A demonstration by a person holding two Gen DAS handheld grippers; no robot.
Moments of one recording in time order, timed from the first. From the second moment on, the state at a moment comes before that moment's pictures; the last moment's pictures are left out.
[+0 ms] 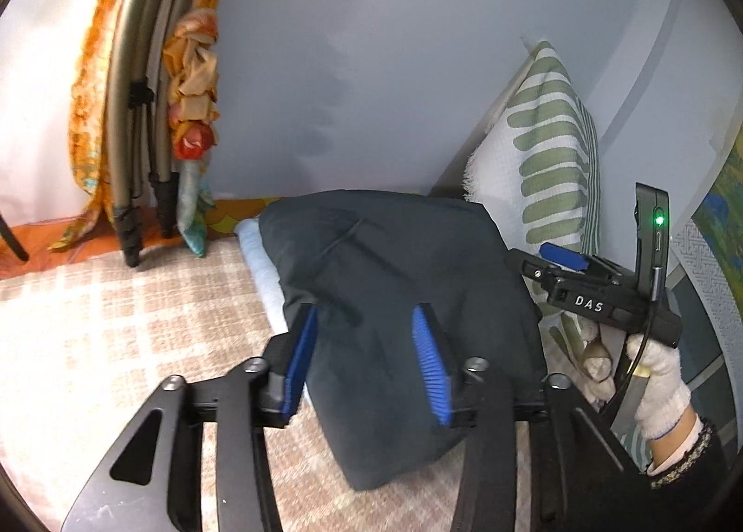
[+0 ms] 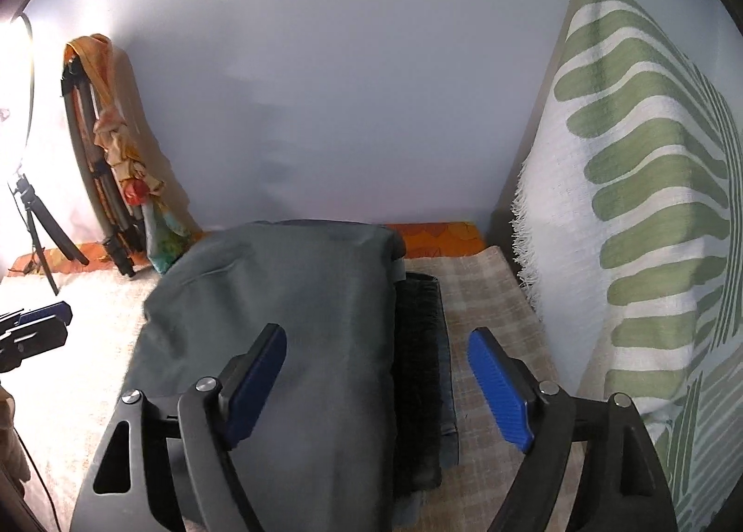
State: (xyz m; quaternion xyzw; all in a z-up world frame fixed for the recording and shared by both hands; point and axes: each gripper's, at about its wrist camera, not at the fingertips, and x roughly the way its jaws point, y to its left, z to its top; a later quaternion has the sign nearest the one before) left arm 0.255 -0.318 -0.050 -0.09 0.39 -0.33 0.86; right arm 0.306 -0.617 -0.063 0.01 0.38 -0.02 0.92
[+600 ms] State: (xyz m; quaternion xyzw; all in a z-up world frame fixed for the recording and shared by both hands) left arm 0.152 -0.285 0.007 -0.05 0.34 -0.32 0.88; right arm 0.219 -0.570 -0.006 0.02 0.34 -0.01 0.94
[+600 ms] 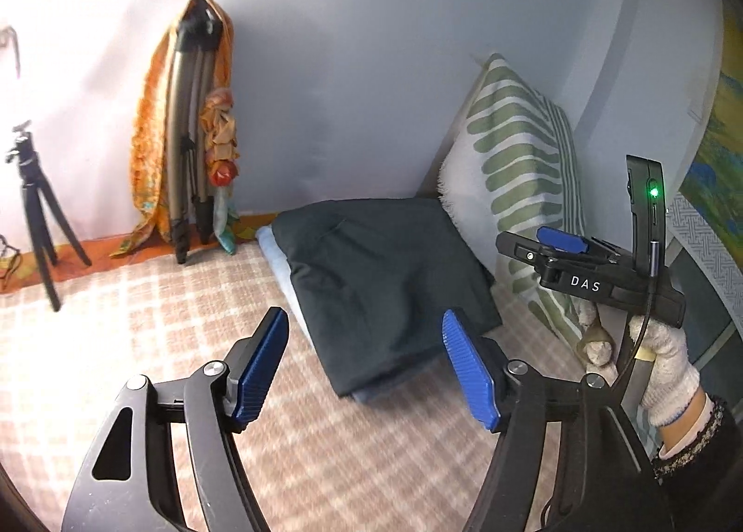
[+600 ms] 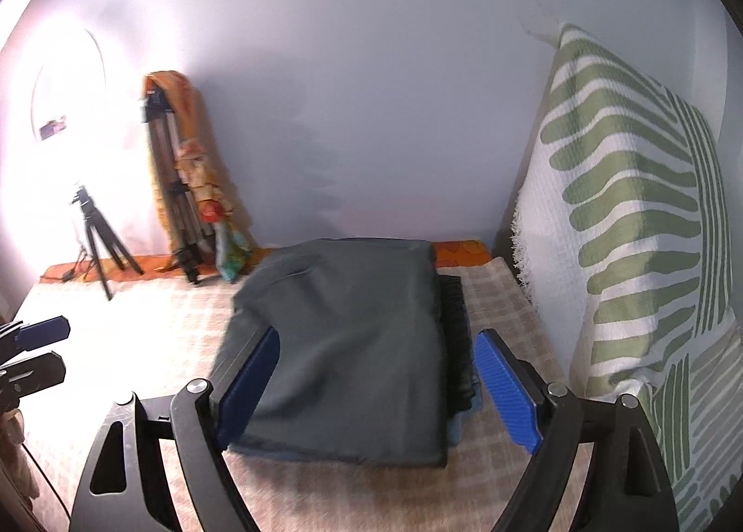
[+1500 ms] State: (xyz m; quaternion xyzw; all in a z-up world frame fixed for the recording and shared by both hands) left arm 0.022 -0.208 0.024 -0.03 0.30 -0.25 0.92; right arm 0.077 -0.462 -0.004 0.05 0.30 0.04 0.95
